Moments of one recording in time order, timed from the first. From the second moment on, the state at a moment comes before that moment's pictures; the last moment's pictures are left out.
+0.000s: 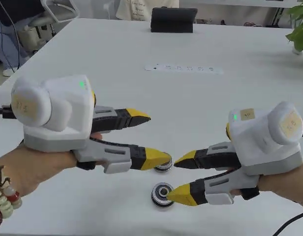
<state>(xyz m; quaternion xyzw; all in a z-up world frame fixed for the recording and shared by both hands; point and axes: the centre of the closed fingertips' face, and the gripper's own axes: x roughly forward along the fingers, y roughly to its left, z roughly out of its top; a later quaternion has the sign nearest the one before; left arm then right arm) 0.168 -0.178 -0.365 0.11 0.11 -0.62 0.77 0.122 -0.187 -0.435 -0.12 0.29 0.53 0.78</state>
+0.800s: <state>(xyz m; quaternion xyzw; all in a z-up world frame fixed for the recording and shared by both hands) 0.131 -0.193 -0.432 0.17 0.19 -0.67 0.69 0.120 -0.193 -0.467 -0.11 0.34 0.51 0.78</state>
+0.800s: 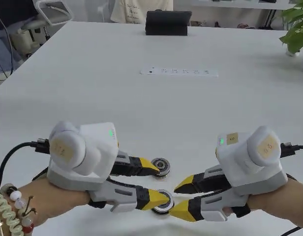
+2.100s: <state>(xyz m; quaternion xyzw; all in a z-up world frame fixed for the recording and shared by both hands) 0.127 -0.191 -0.457 0.20 0.18 -0.68 0.68 0.120 -0.190 -0.474 -0.14 0.33 0.52 0.78</state>
